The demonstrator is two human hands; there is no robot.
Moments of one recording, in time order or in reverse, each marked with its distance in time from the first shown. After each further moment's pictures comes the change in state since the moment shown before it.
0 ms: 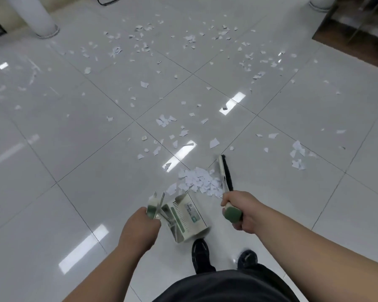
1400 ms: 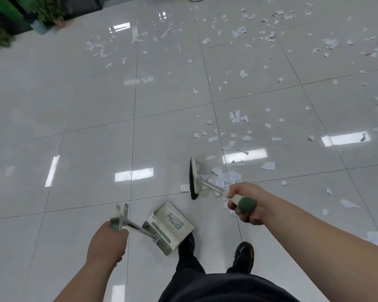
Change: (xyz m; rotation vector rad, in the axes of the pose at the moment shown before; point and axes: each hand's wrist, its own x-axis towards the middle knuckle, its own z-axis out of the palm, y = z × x) left_hand -0.124 0.040 0.102 -0.459 0.506 -0.750; right_hand 0.071 -0.146 -0.069 -0.611 -0.468 0.115
